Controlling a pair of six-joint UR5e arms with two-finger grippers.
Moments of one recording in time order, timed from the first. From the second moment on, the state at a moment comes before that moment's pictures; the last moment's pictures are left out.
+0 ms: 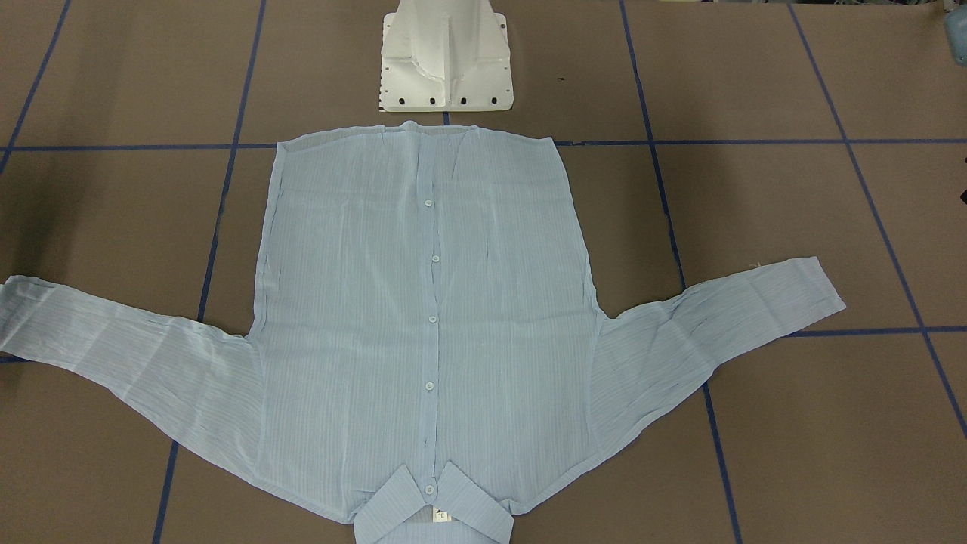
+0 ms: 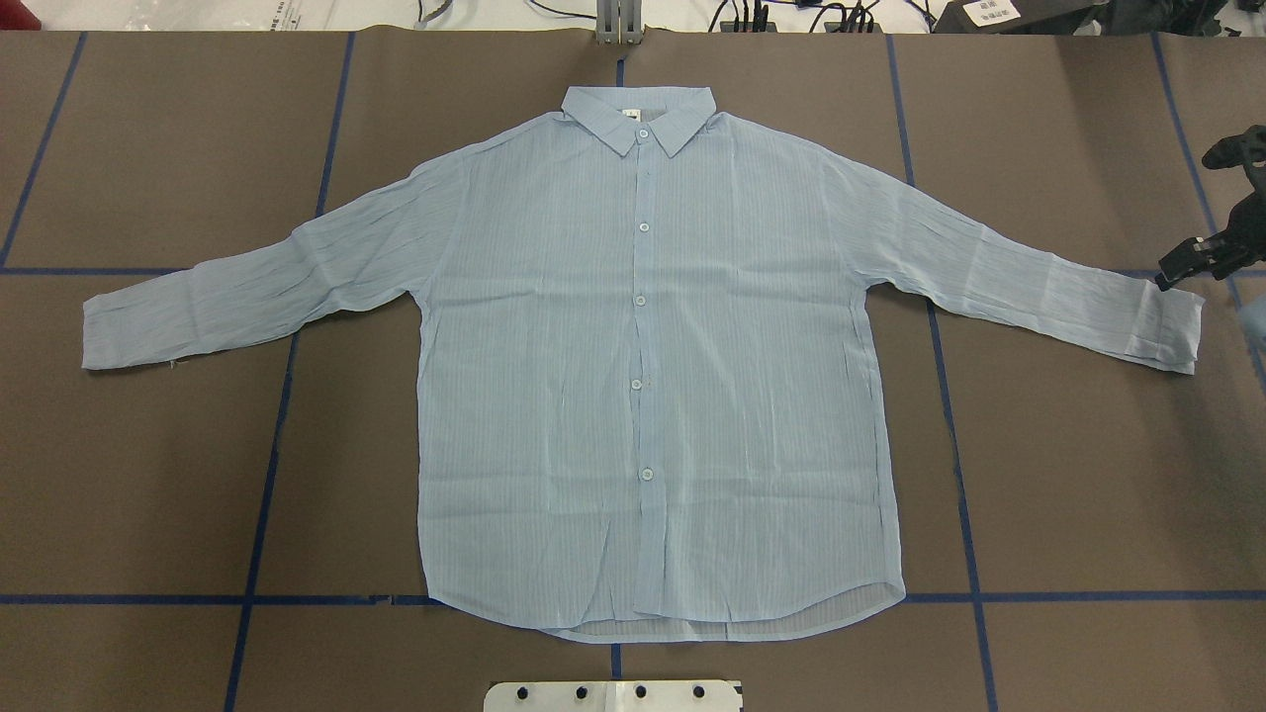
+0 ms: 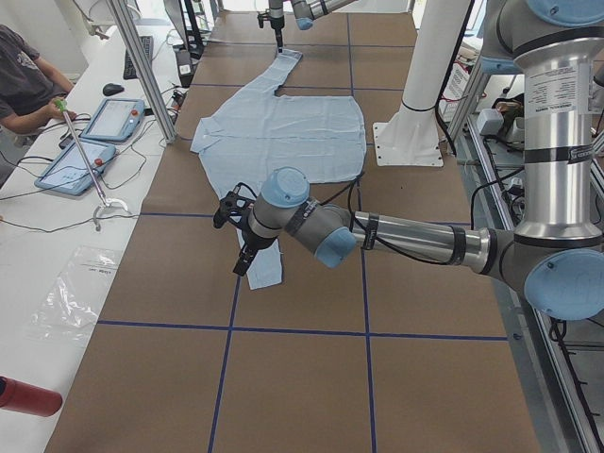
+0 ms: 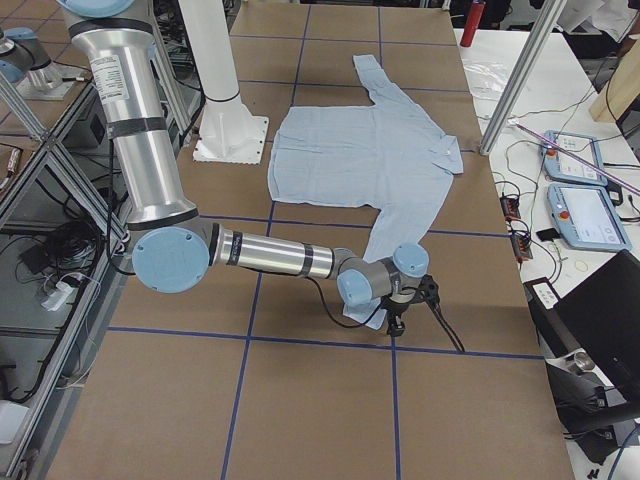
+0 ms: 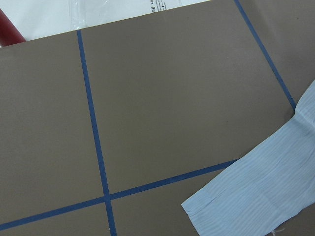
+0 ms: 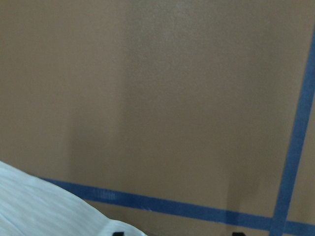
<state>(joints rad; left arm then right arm) -1.46 -1.46 -1.81 -2.12 -2.29 -0.28 1.24 -1.35 1.14 -1.09 2.25 0.25</state>
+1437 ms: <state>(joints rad) -1.46 -1.46 -1.83 -2.13 -2.29 -0.28 1.25 -1.37 1.24 -1.10 2.38 0.32</state>
